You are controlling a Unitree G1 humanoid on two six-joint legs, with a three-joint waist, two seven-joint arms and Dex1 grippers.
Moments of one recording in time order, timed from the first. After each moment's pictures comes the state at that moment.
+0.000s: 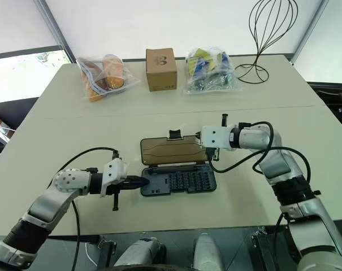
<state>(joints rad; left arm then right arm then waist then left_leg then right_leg) -0.13 0.67 -0.23 -0.13 -0.26 0.16 -1.07 -0.49 -0.71 0.18 -0.01 -0.19 -0.06 0.95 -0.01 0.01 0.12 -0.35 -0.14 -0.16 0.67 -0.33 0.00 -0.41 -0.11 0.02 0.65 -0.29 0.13</state>
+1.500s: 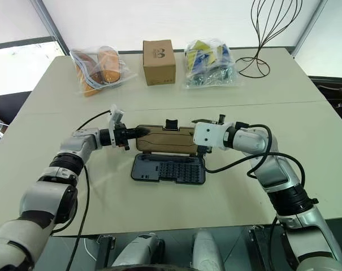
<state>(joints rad) -0.89 0.39 -0.04 1.01 -0.32 0.21 -1.24 -0.48 -0.67 0.19 -0.14 -0.23 0.05 0.84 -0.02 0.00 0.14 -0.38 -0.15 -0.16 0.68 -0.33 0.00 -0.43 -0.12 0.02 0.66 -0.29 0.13</state>
